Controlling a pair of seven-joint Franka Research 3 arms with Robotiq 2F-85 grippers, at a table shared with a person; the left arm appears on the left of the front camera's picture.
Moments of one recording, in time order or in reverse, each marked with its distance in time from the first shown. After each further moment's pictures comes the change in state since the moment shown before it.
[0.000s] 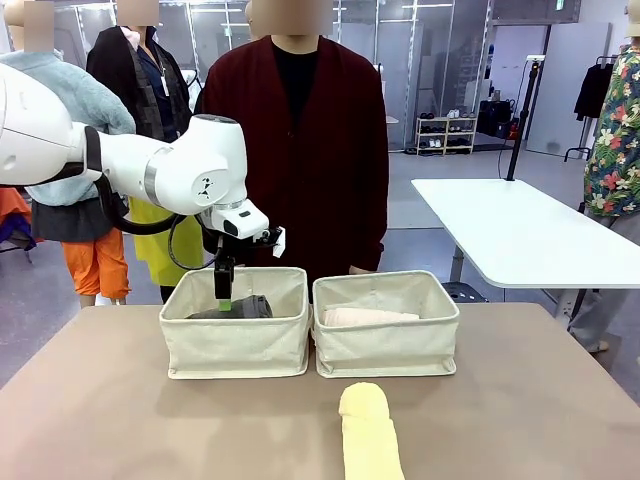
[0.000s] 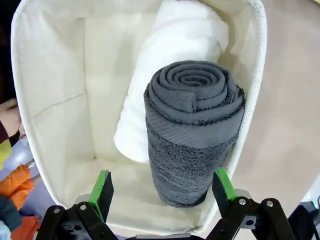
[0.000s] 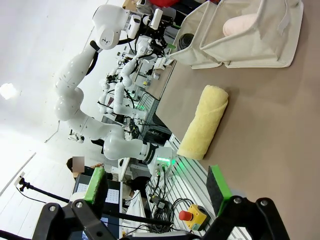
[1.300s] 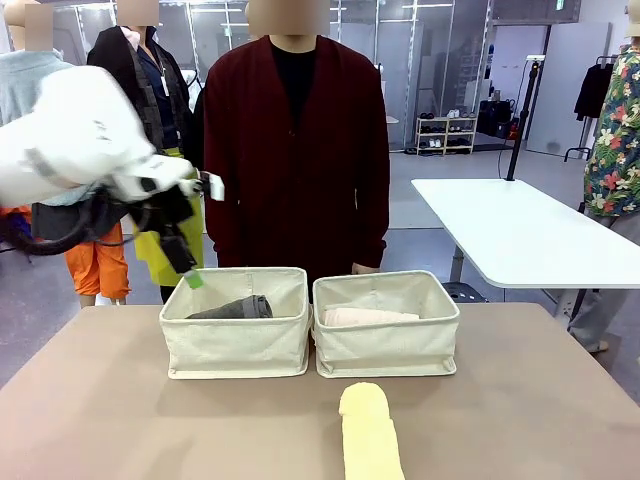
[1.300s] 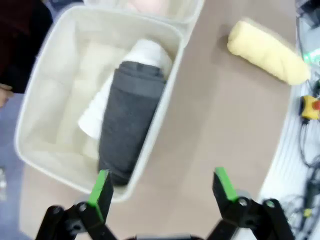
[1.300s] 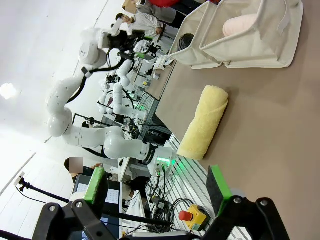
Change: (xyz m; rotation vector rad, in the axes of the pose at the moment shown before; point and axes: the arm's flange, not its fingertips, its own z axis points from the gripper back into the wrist) left arm -0.137 -0.064 0.078 -0.128 -0.497 0.315; right arm 0.000 0.000 0.001 0.000 -0.002 0.000
